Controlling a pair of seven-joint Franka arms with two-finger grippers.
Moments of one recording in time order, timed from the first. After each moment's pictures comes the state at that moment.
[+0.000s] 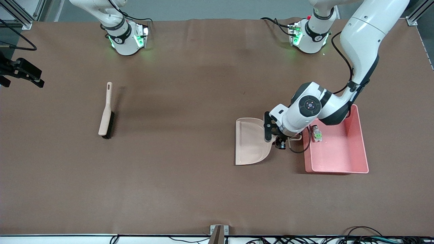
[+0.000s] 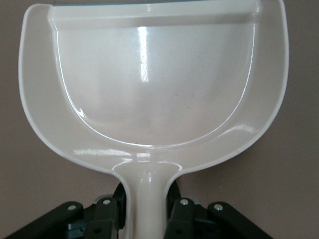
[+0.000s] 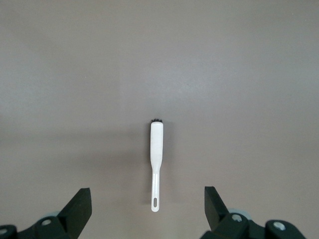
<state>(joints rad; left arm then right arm) 0.12 0.61 -0.59 -1.88 0.39 2.45 0.97 -0.02 -0.02 0.01 -1.49 -0.05 1.50 -0.01</state>
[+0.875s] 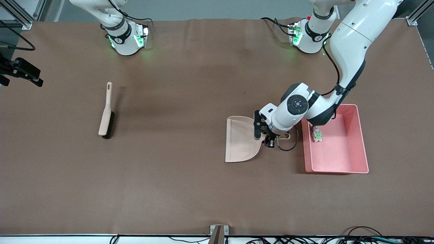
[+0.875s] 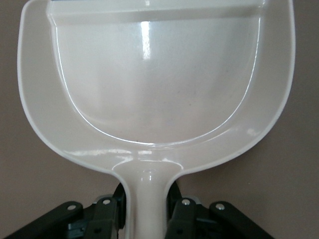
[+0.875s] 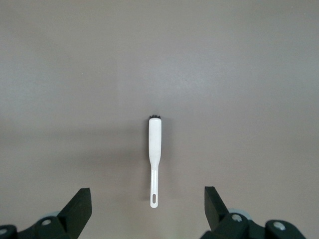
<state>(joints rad) 0.05 0.65 -0.56 -1.88 0.39 2.53 0.94 -0.02 -0.02 0.00 -1.49 -0.05 1.49 -0.01</state>
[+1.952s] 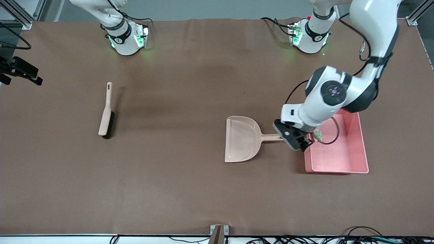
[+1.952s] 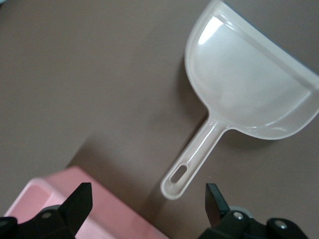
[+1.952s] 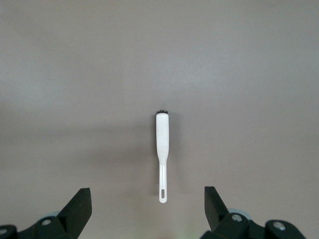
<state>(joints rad) 0.05 0.35 -0.46 -1.81 0.16 2.24 0.43 -0.05 -0.02 0.00 -1.48 0.01 1.46 -0.01</state>
